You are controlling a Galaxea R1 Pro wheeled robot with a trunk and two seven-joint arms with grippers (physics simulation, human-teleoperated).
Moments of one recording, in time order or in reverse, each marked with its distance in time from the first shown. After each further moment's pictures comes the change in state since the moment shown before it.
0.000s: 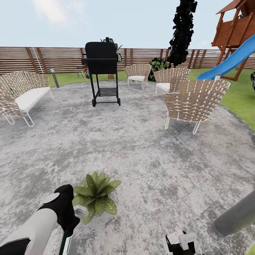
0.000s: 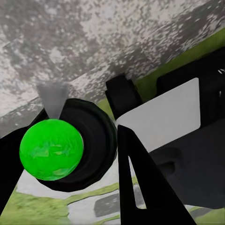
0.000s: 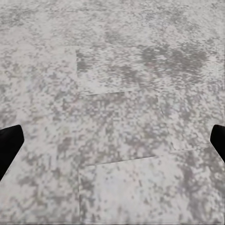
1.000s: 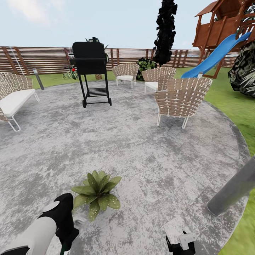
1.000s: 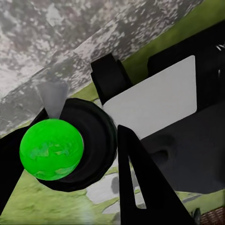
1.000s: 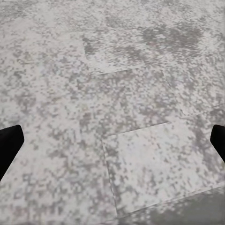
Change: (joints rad) left arm 0.054 -0.005 0.001 0.035 0.002 -0.001 0.004; right arm 0.000 0.000 0.000 0.000 0.000 0.000 -0.001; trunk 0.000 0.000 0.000
